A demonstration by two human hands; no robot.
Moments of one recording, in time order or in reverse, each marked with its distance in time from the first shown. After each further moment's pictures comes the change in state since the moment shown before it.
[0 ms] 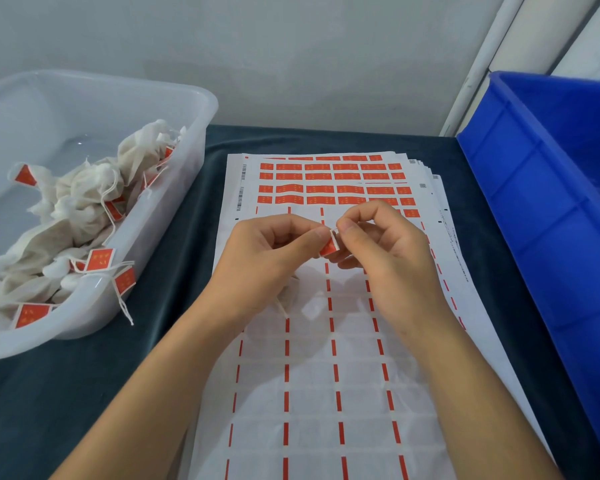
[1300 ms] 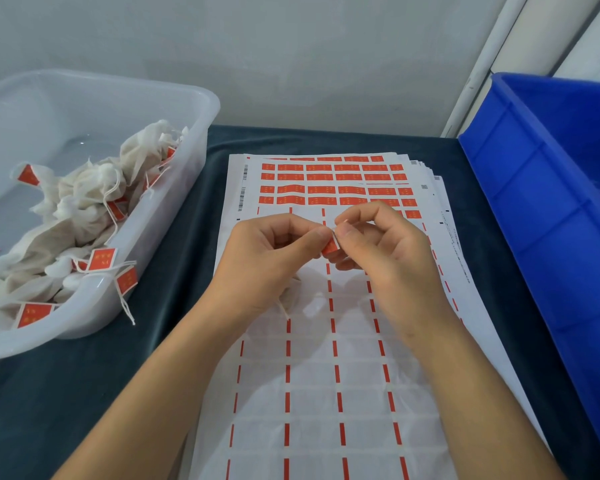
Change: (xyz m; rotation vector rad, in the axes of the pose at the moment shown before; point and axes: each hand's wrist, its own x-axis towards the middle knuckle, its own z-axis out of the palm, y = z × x) left_hand -0.003 0.003 0.000 -0.015 0.033 -0.005; right_hand -0.002 -0.002 -0.002 0.041 -0.042 -0.001
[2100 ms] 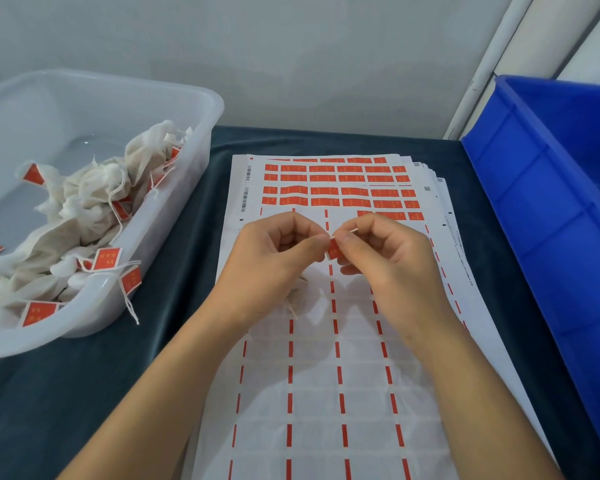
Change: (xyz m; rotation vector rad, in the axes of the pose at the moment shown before) left_hand 0.003 -0.004 0.000 0.046 -0.017 0.008; right_hand -0.001 0.003 0.001 -0.132 0.028 0.019
